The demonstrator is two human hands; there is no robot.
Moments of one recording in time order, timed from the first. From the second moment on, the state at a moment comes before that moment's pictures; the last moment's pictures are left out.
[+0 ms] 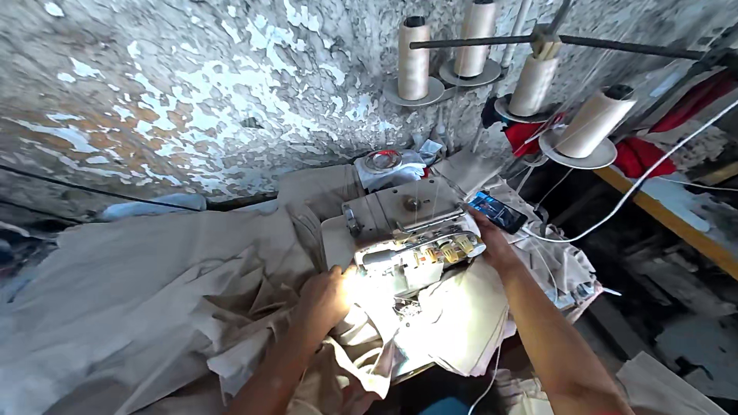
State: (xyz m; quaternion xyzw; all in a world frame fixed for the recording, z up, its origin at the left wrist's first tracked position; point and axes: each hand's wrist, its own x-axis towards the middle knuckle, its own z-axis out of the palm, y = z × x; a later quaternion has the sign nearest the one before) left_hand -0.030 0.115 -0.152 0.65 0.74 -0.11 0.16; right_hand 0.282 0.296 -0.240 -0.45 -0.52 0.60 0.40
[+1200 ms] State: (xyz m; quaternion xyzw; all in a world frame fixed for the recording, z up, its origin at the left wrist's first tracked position) left_hand -0.029 0.118 -0.140 0.63 0.74 -0.10 0.22; right_hand 0.261 0.355 -0.207 -0.67 -0.67 0.31 -0.03
